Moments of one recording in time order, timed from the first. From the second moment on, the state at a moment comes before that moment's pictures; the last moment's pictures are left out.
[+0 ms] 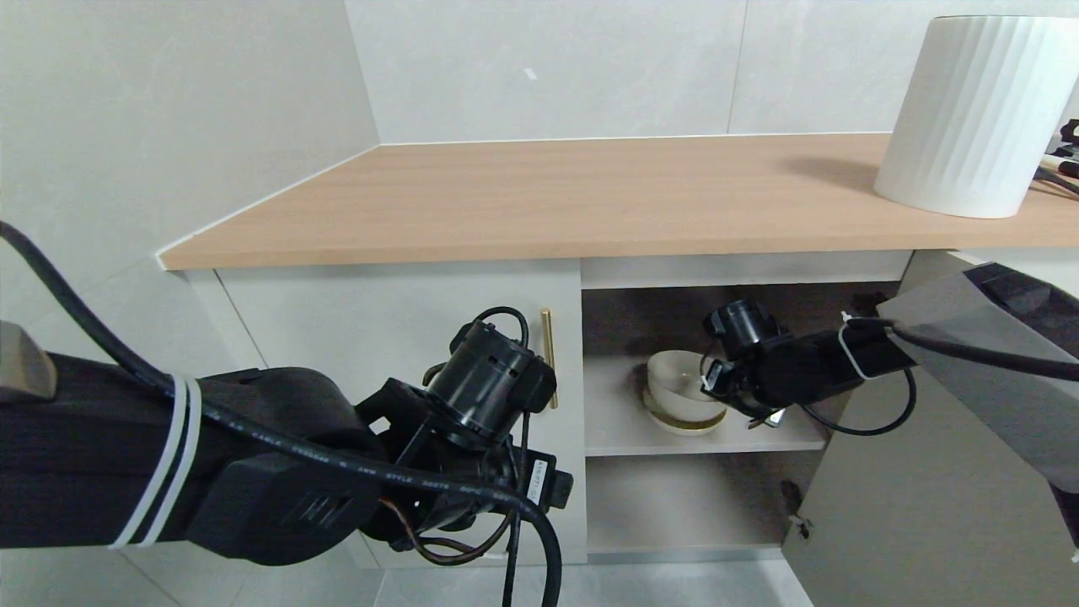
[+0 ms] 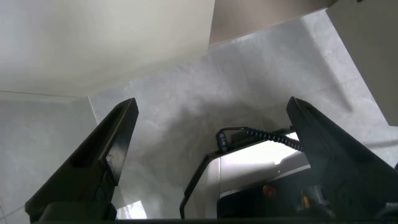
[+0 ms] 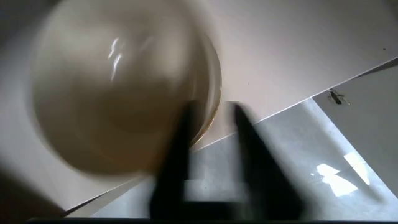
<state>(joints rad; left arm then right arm) -0.78 1.84 -1.05 0.12 0.29 -0.38 0.37 2.34 -1.50 0.00 -0.39 0.78</state>
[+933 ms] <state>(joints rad) -0.76 1.82 -1.05 0.12 0.29 -0.41 0.51 2.02 -1.20 0.00 -0.27 0.62</state>
